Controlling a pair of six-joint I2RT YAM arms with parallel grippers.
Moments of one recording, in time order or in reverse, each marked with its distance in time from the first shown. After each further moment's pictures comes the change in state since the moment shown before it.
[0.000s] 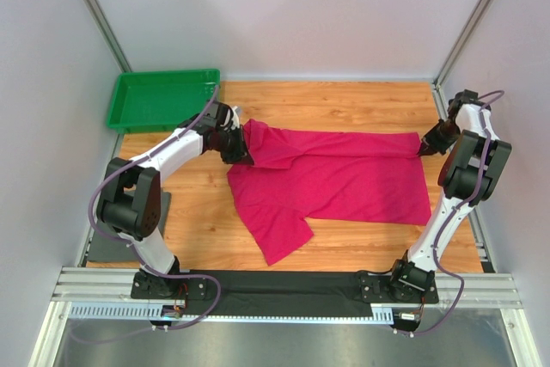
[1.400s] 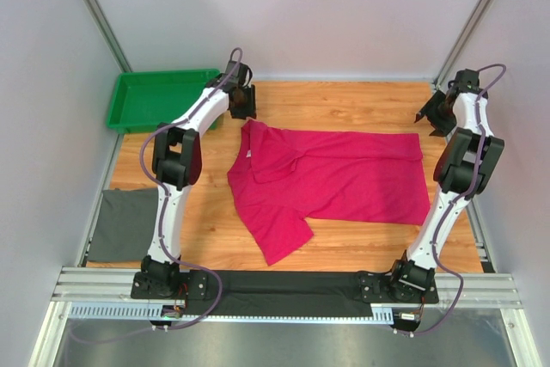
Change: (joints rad) left arm 0.026 0.662 0.888 -0.183 -0.357 0.155; right arm 0.040 0.086 0.222 0.142 0.033 -0.048
